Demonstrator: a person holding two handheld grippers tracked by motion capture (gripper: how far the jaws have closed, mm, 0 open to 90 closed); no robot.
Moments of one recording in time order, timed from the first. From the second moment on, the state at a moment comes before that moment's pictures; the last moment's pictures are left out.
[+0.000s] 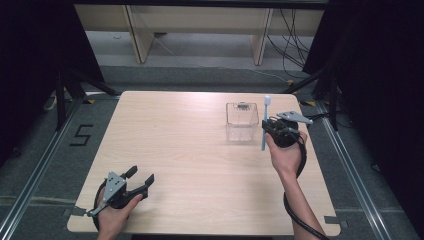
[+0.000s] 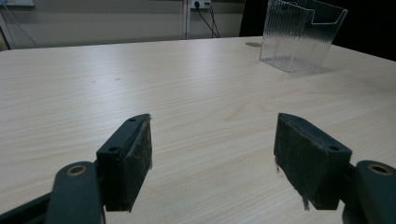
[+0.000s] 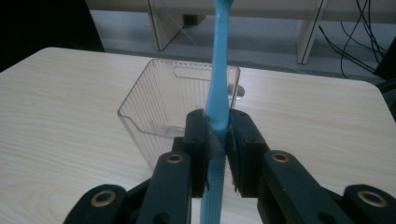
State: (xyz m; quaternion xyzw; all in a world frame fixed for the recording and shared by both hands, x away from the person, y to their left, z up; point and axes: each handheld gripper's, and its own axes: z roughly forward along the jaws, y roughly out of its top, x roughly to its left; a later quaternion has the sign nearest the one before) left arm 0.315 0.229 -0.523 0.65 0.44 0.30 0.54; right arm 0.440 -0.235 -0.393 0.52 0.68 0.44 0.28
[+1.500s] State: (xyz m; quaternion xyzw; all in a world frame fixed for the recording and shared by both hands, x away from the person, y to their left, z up) left arm 0.317 0.229 -0.524 0.65 0.43 0.30 0.55; right arm 0.455 -0.226 -0.383 0.51 0.63 0.48 0.33
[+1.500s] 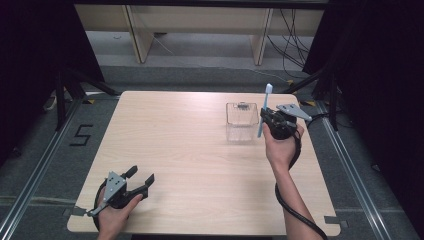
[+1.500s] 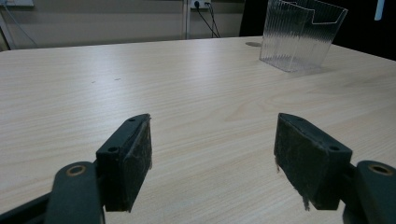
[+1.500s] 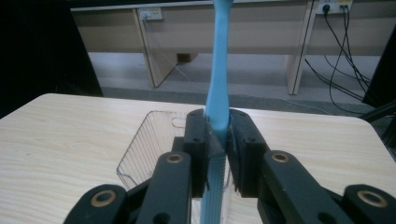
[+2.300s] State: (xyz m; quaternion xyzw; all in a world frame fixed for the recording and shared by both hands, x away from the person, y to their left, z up) left arm 0.317 0.229 -0.524 0.65 0.43 0.30 0.55; right arm 0.465 -0.221 -0.374 0.51 0.61 0.50 0.34
